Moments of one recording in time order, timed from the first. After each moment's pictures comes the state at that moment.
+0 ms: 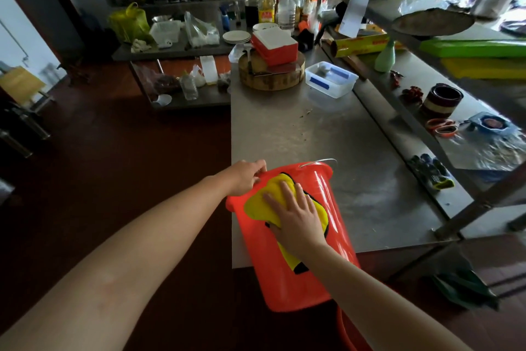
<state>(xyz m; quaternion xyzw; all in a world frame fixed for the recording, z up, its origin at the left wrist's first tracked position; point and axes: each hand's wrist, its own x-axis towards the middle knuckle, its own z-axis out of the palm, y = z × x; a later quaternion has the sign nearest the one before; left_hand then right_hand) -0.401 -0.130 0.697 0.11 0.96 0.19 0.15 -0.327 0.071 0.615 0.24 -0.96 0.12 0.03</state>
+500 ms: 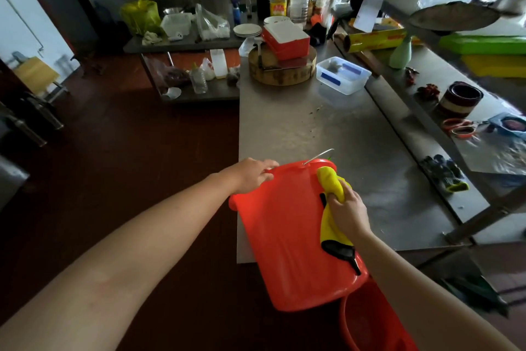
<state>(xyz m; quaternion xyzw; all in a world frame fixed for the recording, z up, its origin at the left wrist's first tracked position) -0.397 -0.134 0.694 0.09 0.96 0.22 0.17 -0.380 0.149 0.601 -0.09 -0.89 0.44 -0.04</state>
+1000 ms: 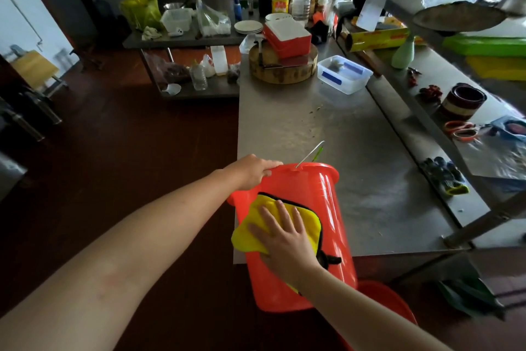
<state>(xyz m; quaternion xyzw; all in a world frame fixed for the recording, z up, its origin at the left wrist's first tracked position) -0.419 -0.129 0.682 0.10 0.97 0.18 0.15 -0.294 0.055 0.596 0.37 -0.92 0.06 0.06</state>
